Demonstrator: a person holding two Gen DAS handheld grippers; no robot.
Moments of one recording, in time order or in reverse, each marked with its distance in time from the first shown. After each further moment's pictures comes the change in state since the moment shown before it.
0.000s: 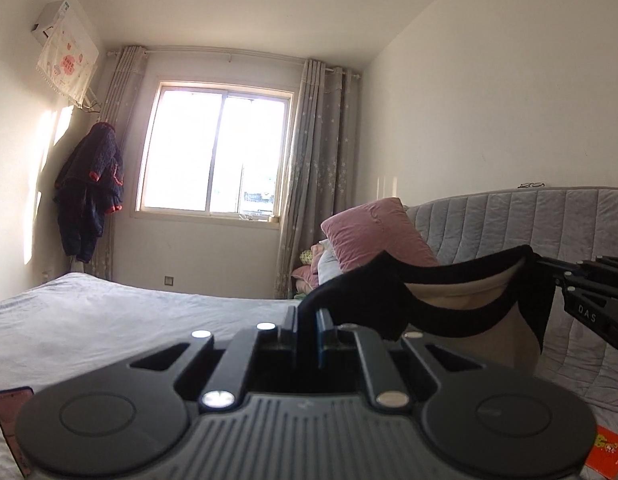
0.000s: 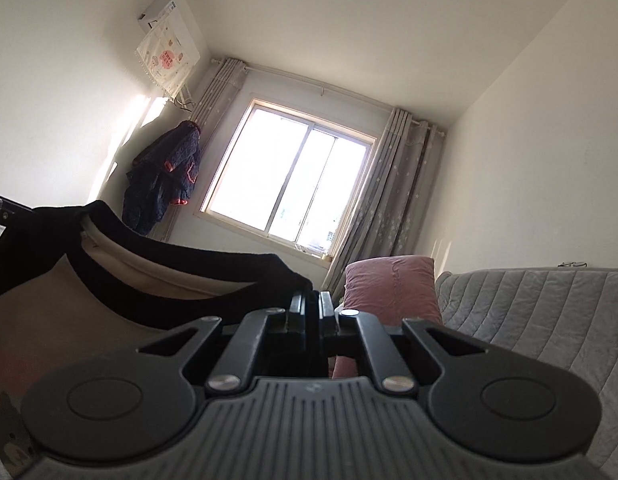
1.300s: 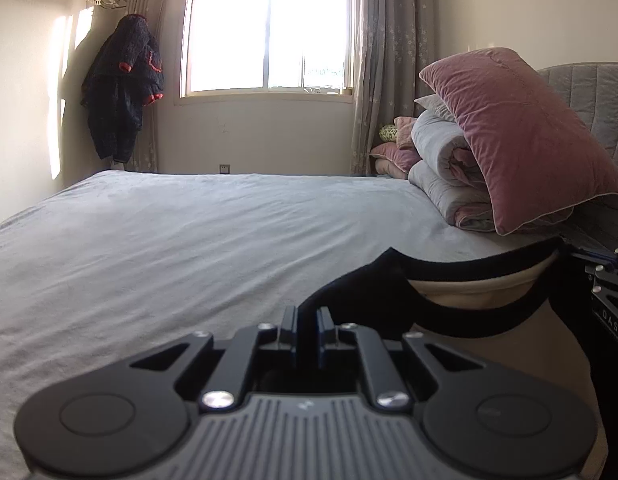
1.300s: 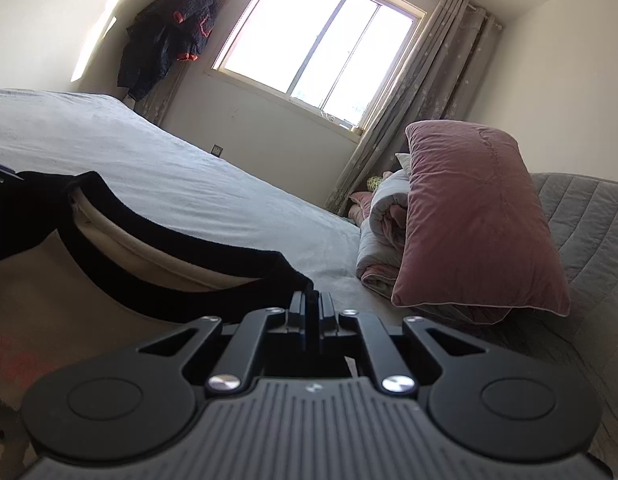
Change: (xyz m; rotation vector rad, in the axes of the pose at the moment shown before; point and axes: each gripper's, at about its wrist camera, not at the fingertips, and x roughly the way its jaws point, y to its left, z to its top) left arm 0.361 0.110 -0.158 0.007 0.372 0.204; right arm 0.316 0.125 -0.182 -0.084 0.390 0.020
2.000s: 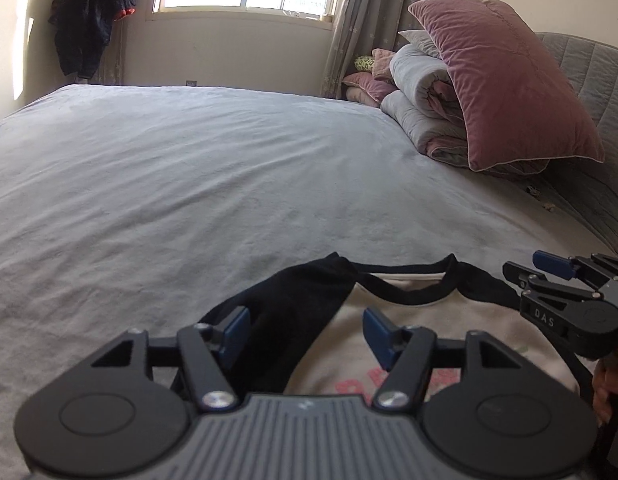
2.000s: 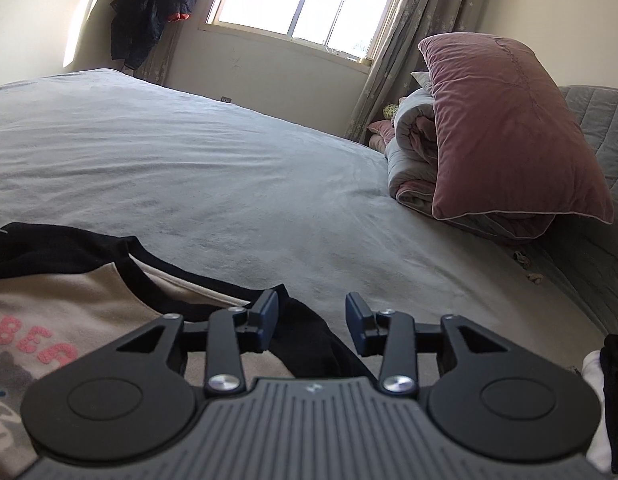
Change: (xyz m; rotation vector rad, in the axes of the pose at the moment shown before) left arm 0.003 0.016 -0.030 -0.072 0.228 -0.141; right arm 0.012 0.013 -0.026 0.125 0.181 0.093
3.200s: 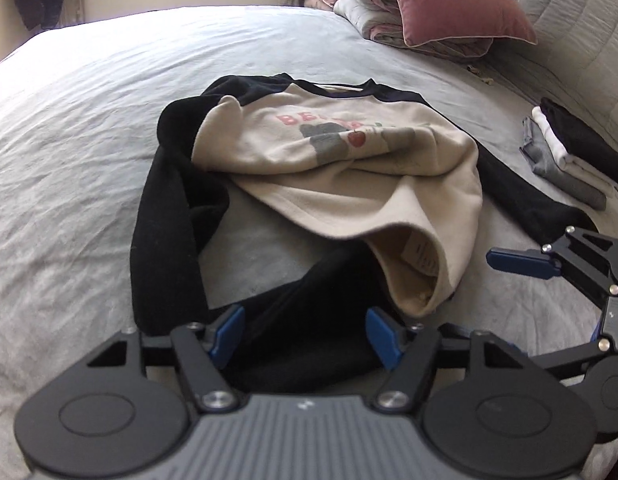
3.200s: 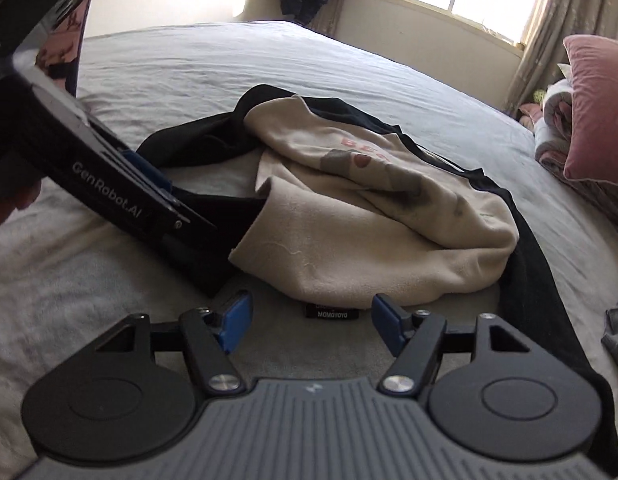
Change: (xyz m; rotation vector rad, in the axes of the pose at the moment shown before) left arm -0.120 -0.014 -0.137 0.113 0.277 -0.074; right arm -0.191 0.079 -0.104 -0.205 0.119 0.446
